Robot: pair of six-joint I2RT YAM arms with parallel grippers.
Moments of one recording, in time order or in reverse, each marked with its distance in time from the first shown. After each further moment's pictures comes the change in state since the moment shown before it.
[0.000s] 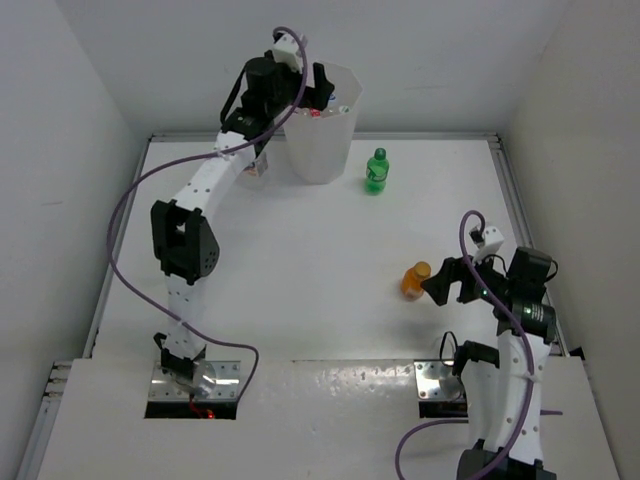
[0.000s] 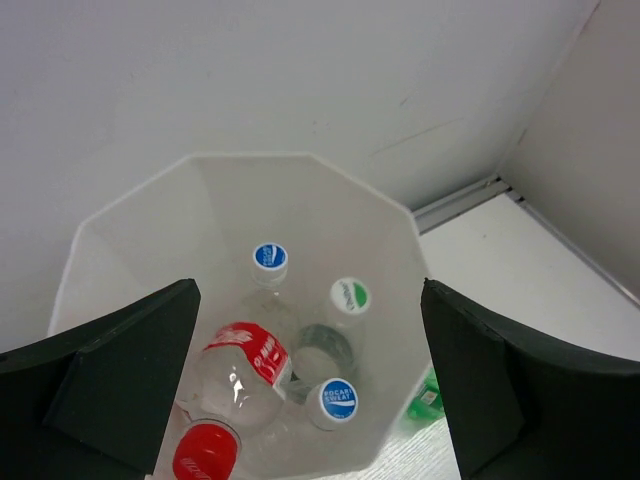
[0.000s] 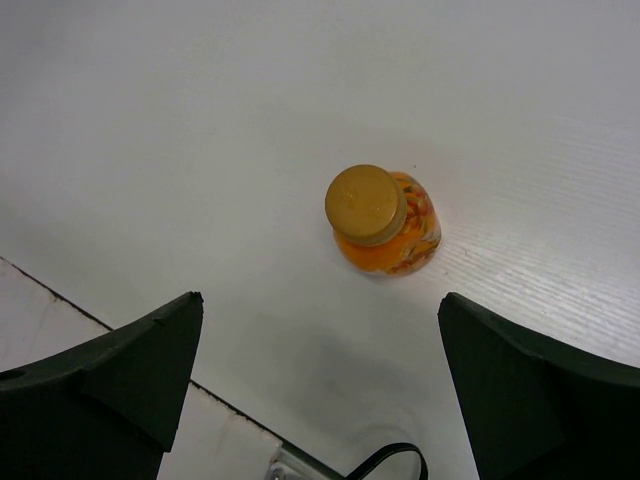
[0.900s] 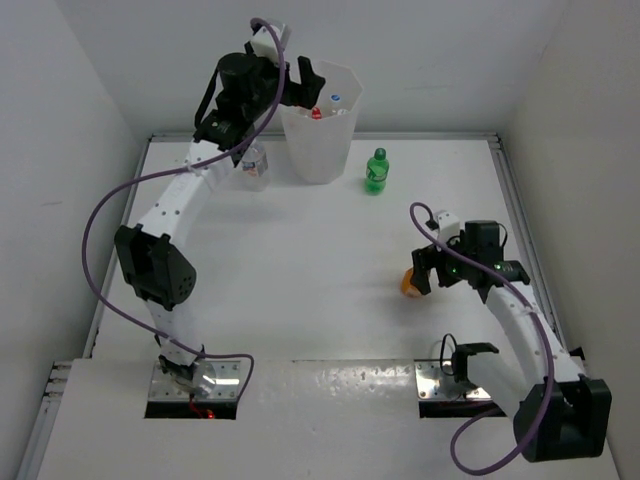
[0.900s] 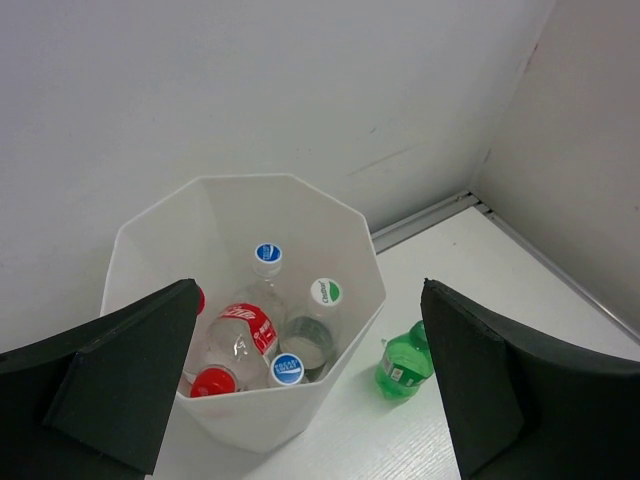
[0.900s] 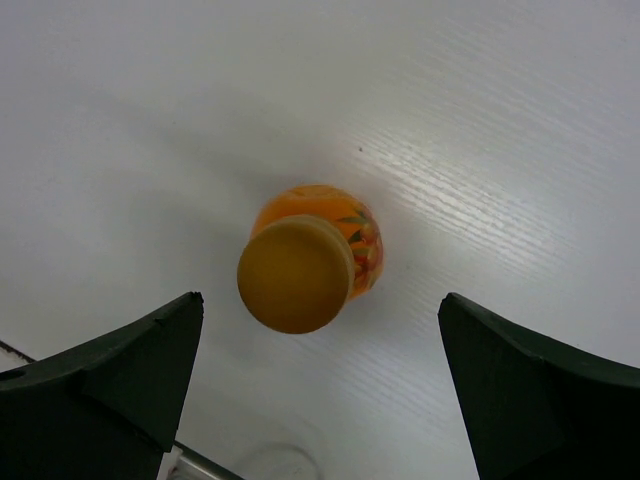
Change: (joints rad) left arm -0.006 -0.289 -0.185 -0.021 0.007 0.002; right arm 0.373 0.355 0.003 0.225 0.399 -0.035
